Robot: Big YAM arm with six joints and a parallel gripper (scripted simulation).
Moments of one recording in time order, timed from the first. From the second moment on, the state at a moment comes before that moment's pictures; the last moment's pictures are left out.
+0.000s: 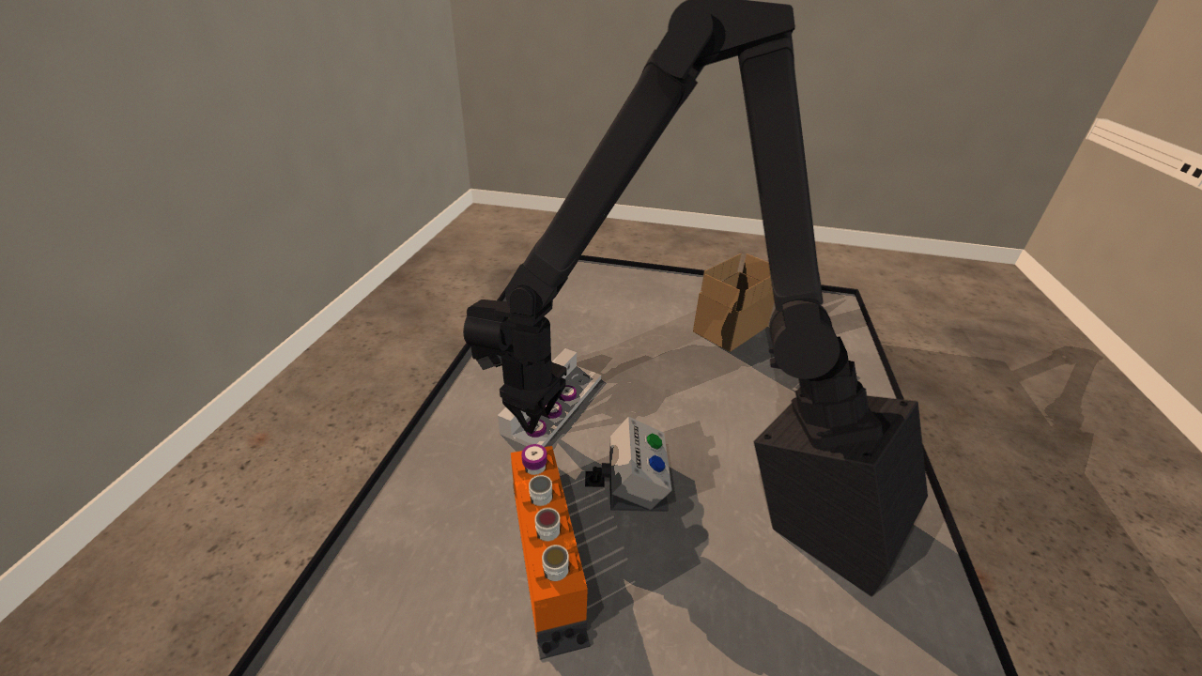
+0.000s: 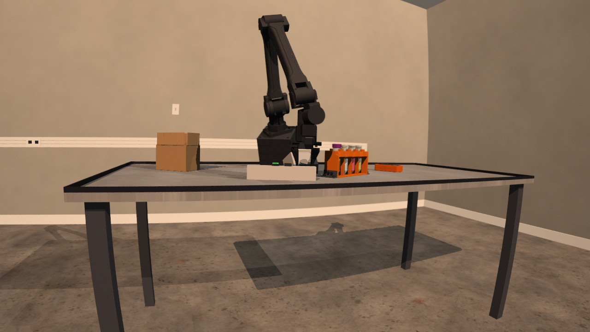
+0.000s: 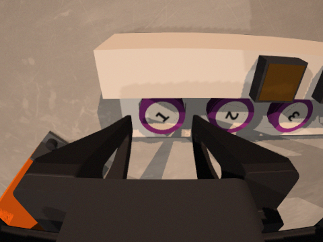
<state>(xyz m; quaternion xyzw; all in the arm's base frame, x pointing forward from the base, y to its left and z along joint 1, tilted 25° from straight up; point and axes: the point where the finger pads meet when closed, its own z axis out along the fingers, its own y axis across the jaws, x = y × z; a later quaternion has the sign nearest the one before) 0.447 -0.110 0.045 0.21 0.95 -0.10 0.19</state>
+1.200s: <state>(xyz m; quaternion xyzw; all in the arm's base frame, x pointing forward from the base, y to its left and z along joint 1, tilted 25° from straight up) 0.450 -0.111 0.043 0.20 0.95 -0.10 0.19</state>
